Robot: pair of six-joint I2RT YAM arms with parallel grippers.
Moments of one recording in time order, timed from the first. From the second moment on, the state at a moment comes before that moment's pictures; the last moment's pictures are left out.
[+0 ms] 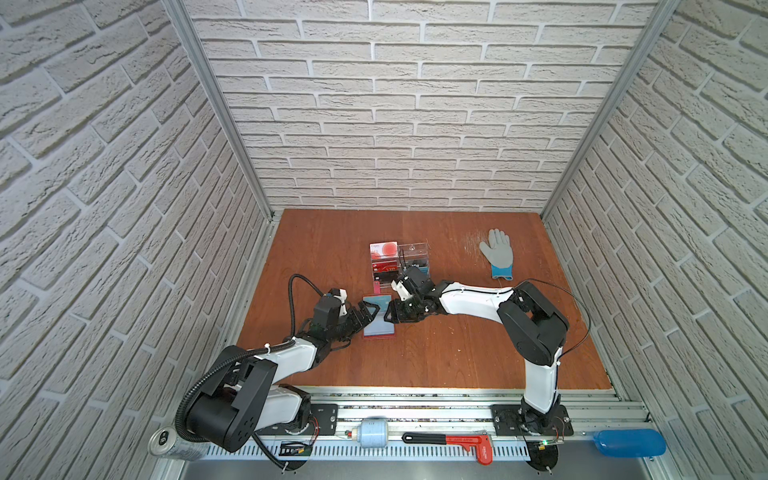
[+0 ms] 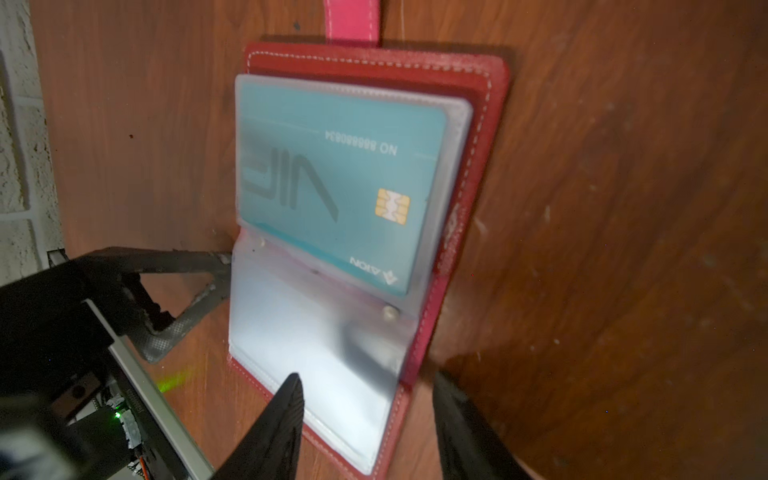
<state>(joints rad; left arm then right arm) -0.42 1.28 0.26 0.42 0.36 -0.98 0.73 1.97 1.22 -0.33 -0.33 0.66</state>
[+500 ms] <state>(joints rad) -0.63 1.31 0.22 0.55 0.22 -1.08 0.63 2.09 1.38 -0.36 -0.40 0.64</state>
